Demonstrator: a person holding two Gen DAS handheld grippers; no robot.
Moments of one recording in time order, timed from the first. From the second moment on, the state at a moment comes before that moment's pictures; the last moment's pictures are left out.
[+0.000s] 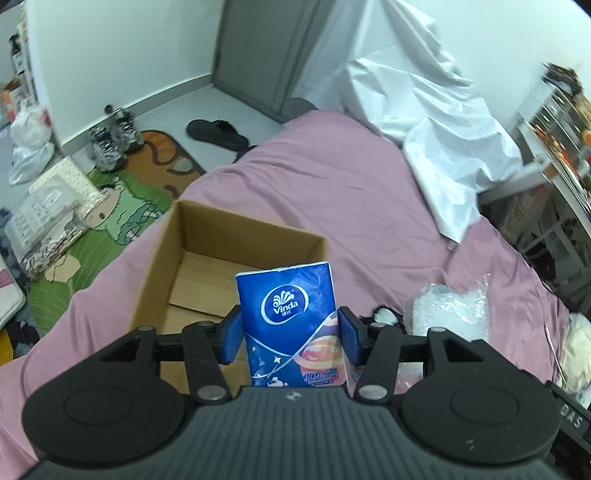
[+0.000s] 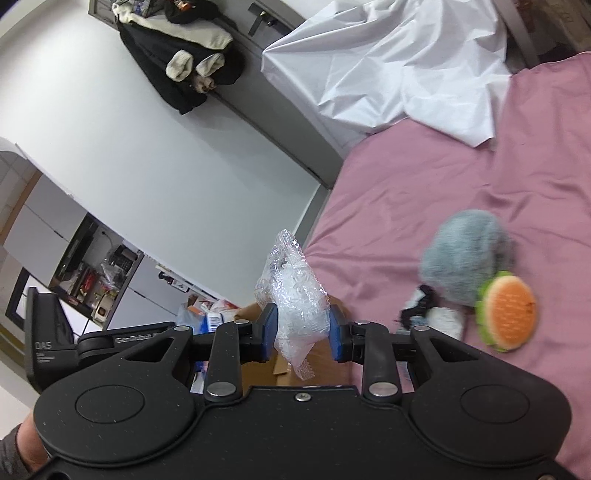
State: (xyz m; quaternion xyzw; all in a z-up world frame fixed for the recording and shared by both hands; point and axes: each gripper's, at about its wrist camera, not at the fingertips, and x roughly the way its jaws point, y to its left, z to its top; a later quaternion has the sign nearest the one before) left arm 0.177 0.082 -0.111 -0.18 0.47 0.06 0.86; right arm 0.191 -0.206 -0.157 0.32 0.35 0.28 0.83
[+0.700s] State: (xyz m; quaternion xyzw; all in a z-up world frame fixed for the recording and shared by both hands) left arm 0.221 0.136 -0.142 -0.17 0.47 0.06 0.87; right arm 0.225 -0.136 -0.176 0.32 0.38 0.31 0.81
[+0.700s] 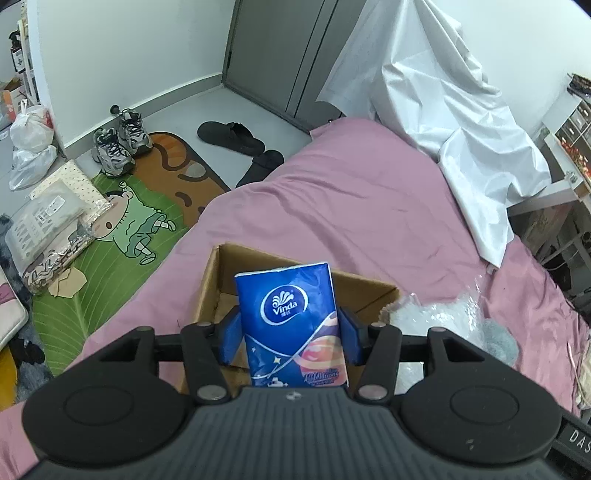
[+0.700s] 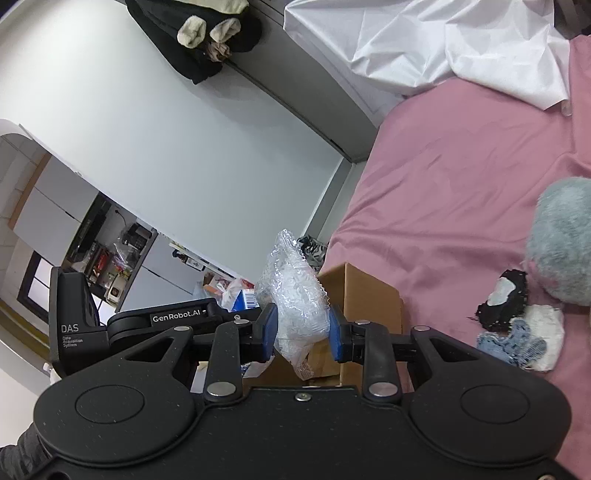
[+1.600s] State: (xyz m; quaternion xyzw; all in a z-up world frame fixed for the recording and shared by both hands) left arm 0.204 0.124 -0.114 -0.16 0.46 0.08 0.87; right arm 0.212 -0.146 -0.156 0.30 0.36 0.30 0.83
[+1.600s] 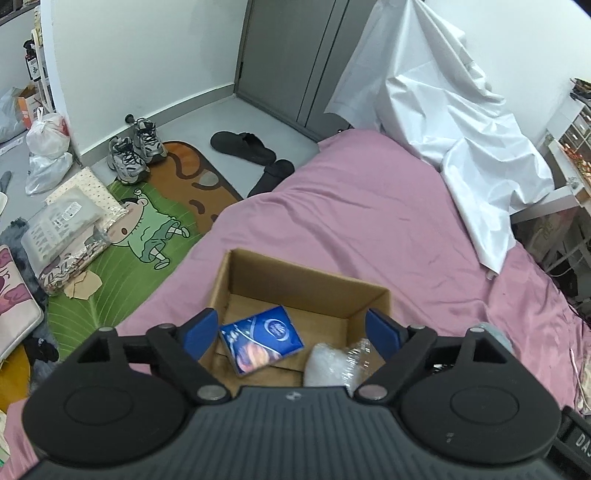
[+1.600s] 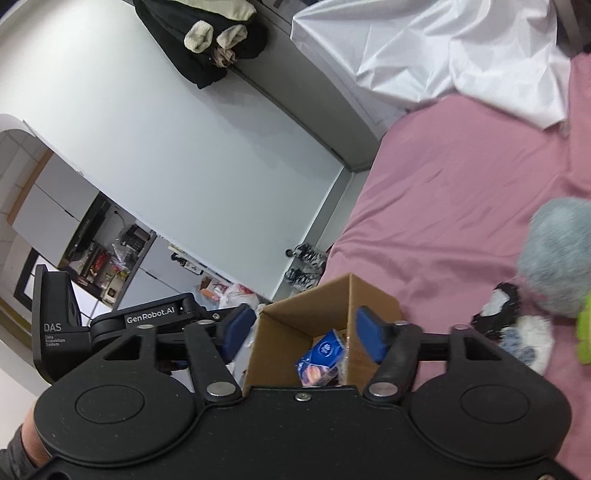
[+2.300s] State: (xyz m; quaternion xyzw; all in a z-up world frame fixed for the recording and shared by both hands) left arm 0.173 0.044 -0.085 -0.14 0.43 0.02 0.89; right arm 0.164 -0.220 -0.118 0.22 0.32 0.22 0.89
